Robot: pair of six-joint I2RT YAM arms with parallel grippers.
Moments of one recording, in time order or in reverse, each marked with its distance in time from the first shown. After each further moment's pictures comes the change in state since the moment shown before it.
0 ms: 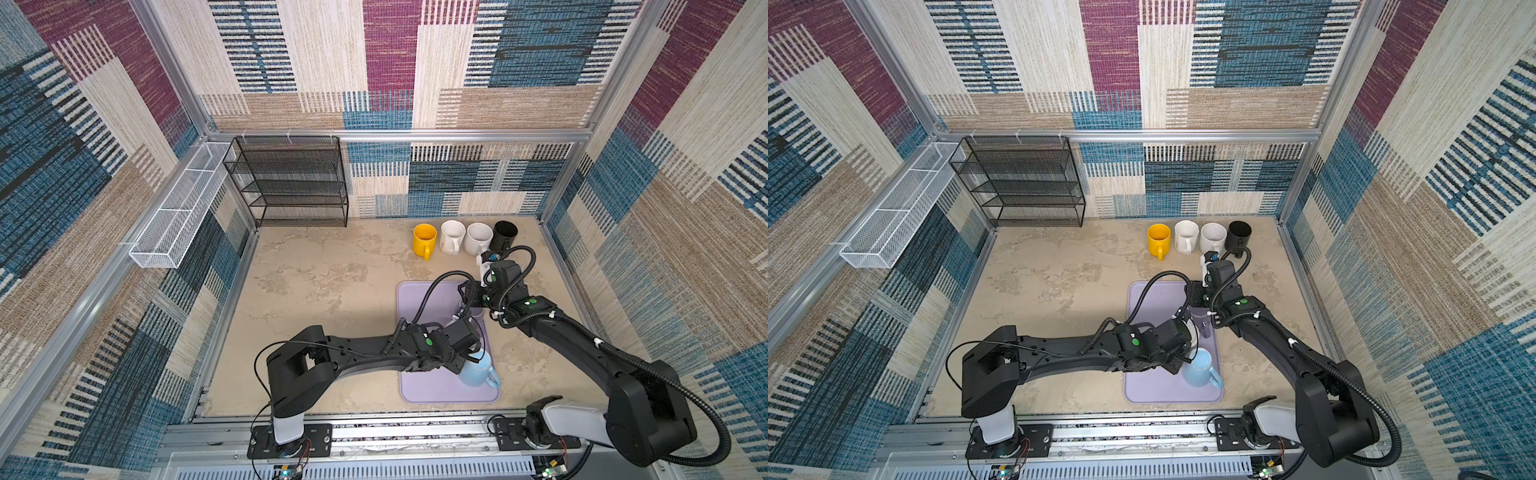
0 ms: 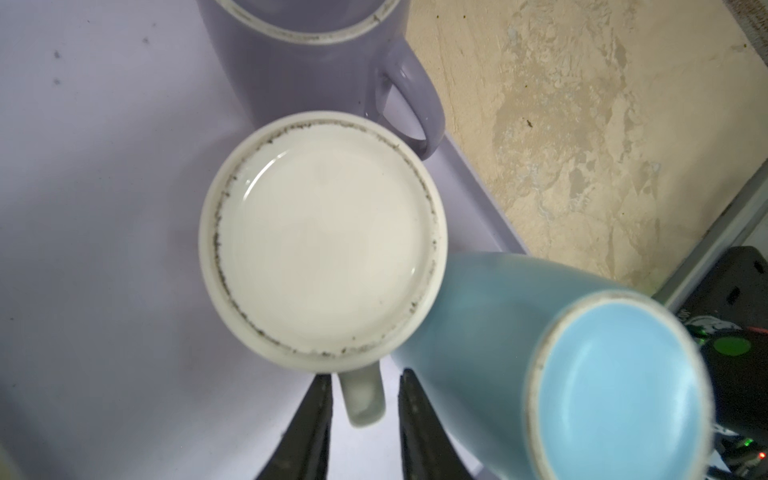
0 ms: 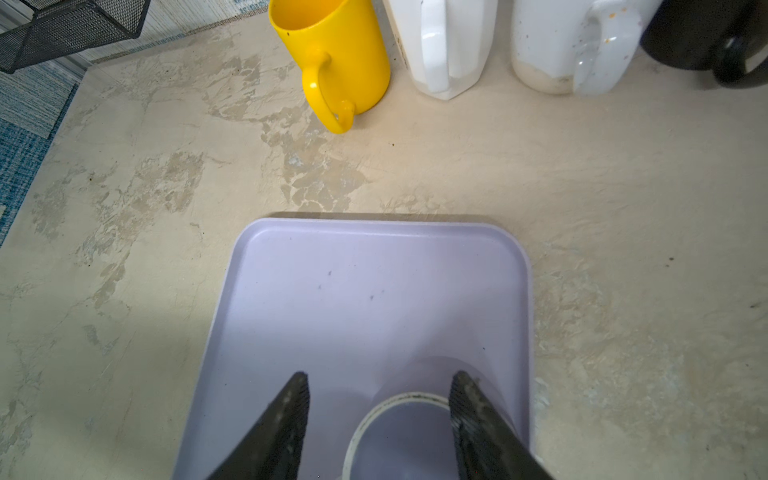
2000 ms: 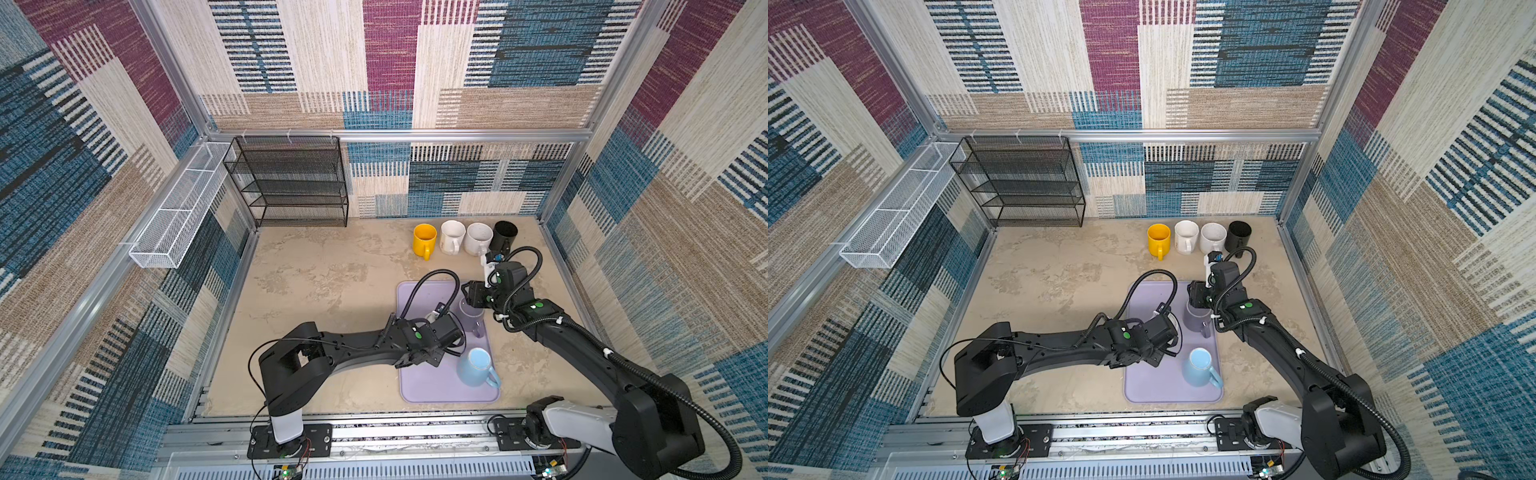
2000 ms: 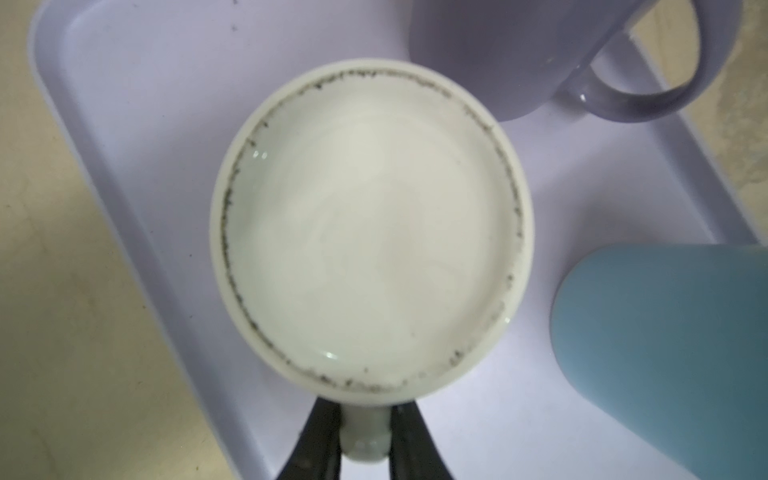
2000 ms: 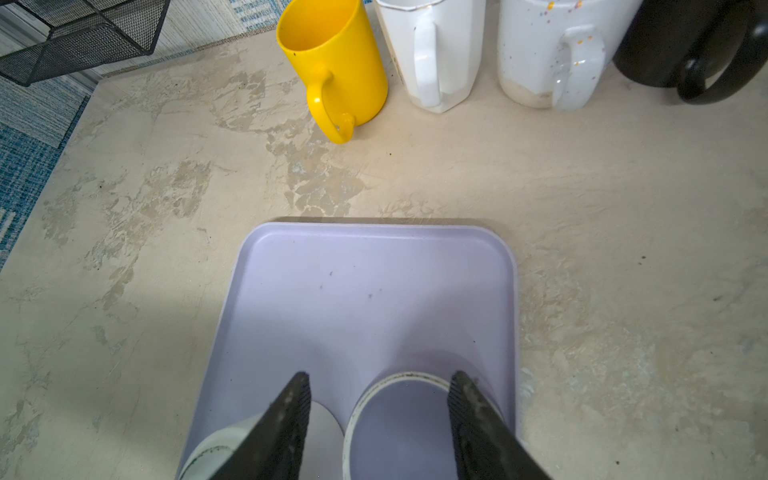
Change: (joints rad) left arm 0.084 -0.052 -0.105 -0.093 -0.131 0.023; right arm -0.005 -0.063 -0.015 -0.024 0.009 -0.004
